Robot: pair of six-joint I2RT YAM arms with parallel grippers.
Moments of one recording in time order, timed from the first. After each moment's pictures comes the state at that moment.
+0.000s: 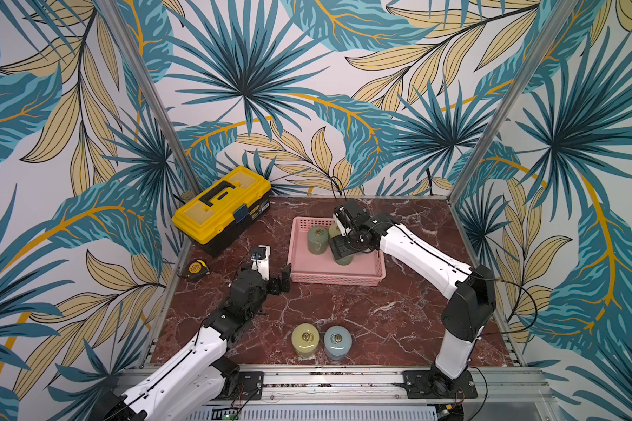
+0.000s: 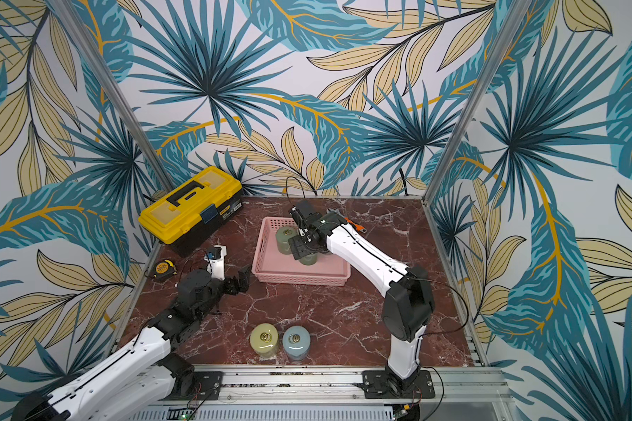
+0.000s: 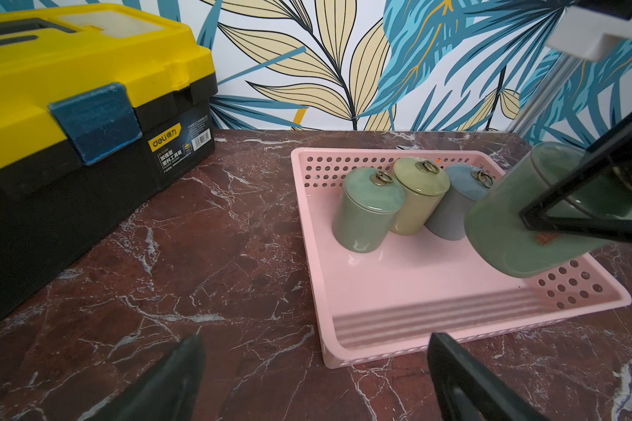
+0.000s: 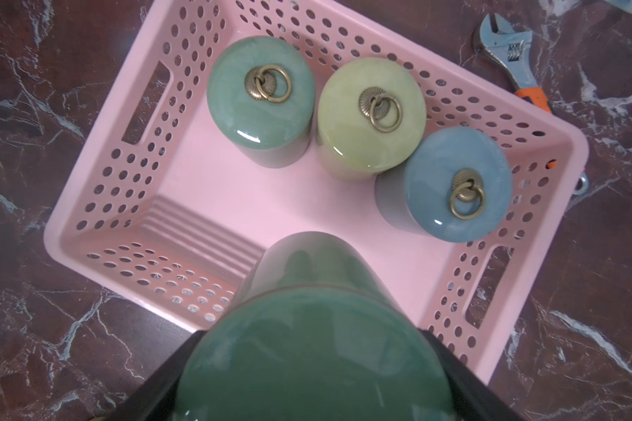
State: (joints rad) left arm -0.49 0.83 0.42 0.08 -0.20 -0.25; right arm 0.65 1.82 1.71 -0.96 0.17 0.23
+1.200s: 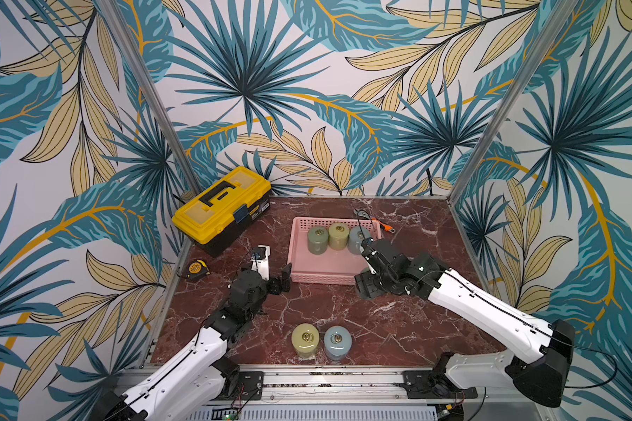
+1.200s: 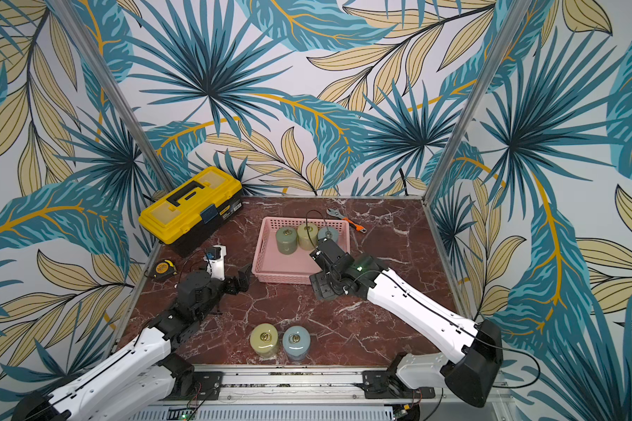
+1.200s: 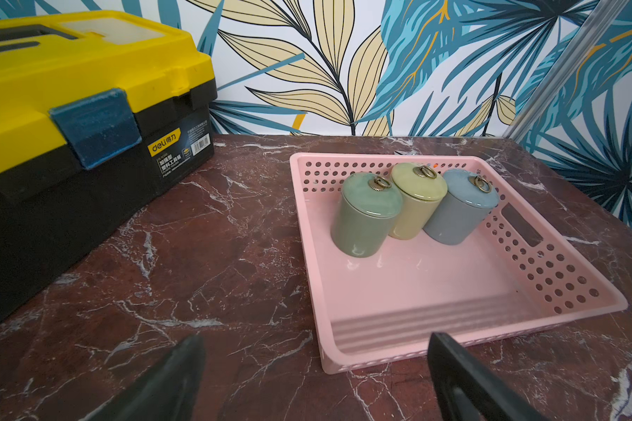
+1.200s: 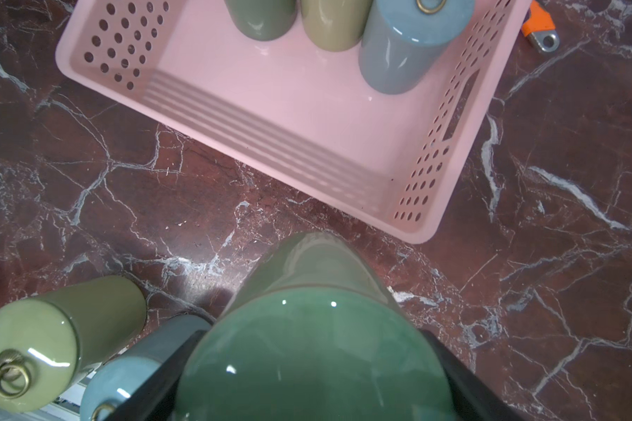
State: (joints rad) left arm -0.49 0.83 0.41 0.11 -0.20 -0.25; right arm 0.79 1.29 1.21 -1.01 0.24 0.40
